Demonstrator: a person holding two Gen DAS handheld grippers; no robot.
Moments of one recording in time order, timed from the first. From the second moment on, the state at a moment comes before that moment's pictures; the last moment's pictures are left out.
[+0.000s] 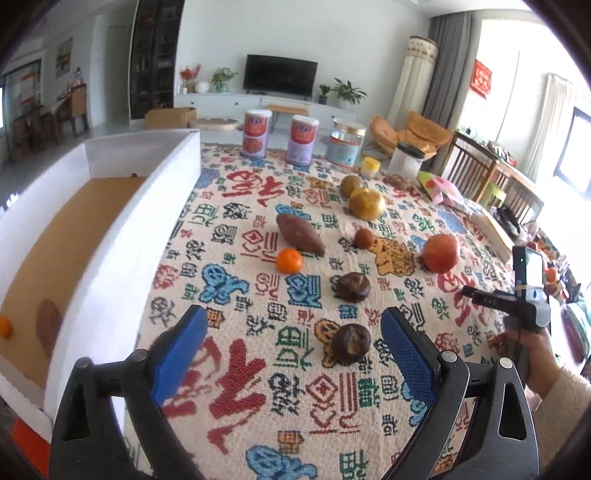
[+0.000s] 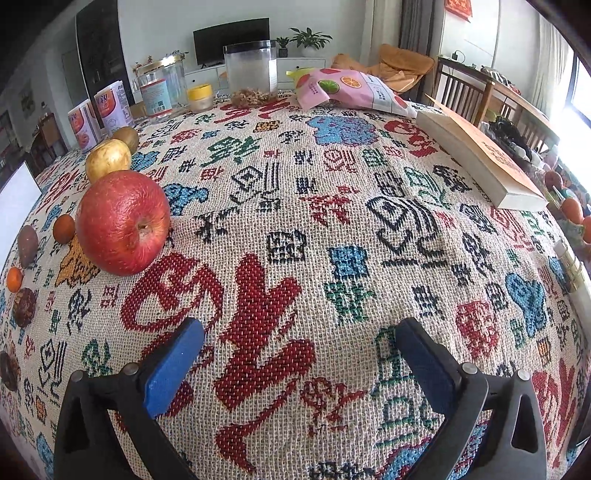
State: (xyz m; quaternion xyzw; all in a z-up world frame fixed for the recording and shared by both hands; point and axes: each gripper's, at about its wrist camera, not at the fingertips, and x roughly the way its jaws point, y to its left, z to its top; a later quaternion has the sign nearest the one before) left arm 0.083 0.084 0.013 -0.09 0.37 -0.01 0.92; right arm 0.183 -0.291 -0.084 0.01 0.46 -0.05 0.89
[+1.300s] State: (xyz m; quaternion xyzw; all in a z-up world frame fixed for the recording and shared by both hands) left arm 0.107 0.103 -0.070 -0.10 0.40 0.02 0.91; right arm 0.179 -0.289 -0.084 0.01 0.46 -0.06 0.89
